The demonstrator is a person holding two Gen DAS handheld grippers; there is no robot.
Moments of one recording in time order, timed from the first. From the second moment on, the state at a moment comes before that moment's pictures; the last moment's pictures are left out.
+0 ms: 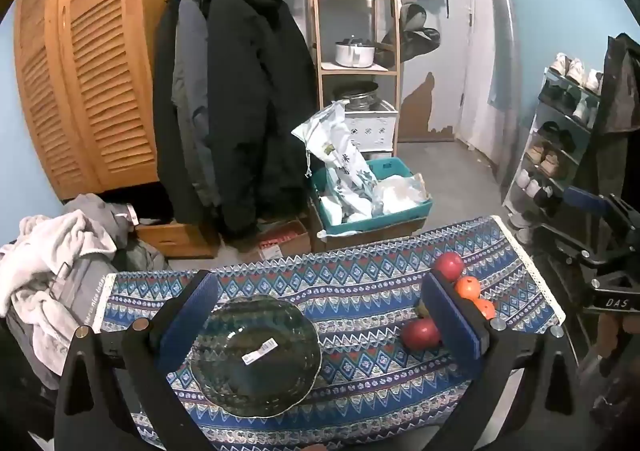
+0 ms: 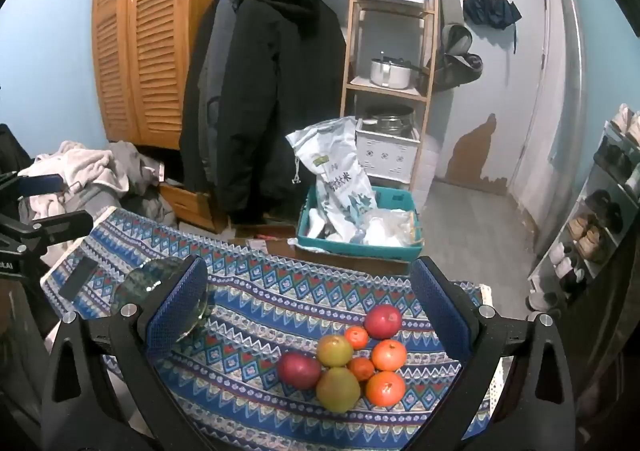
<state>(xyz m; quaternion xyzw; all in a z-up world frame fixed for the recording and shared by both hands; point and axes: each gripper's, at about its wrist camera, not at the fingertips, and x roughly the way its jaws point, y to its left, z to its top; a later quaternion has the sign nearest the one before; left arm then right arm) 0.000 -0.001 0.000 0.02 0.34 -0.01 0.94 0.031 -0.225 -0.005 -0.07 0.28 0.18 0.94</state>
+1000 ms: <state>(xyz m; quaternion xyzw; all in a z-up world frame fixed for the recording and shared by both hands) -0.008 0.005 0.003 0.01 0.31 -0.03 0.95 0.030 -0.215 -0.010 -0.08 0.28 0.19 0.94</state>
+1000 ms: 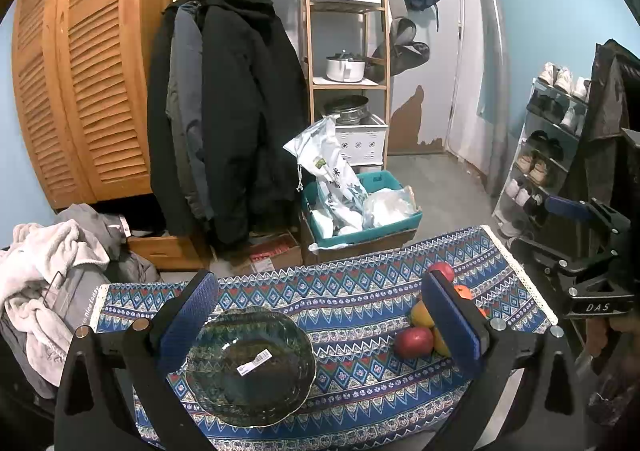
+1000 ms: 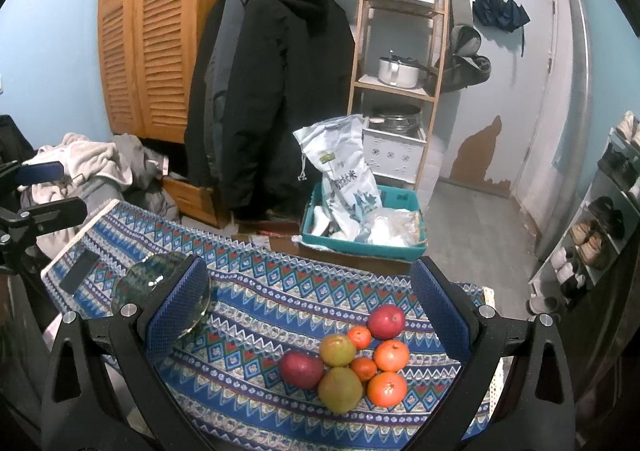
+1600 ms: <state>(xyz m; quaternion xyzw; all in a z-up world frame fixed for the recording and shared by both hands) -0.009 0.008 0.002 0.01 0.31 -0.03 0.95 0.031 -0.213 -0.009 -0.09 0.28 0.19 0.93</state>
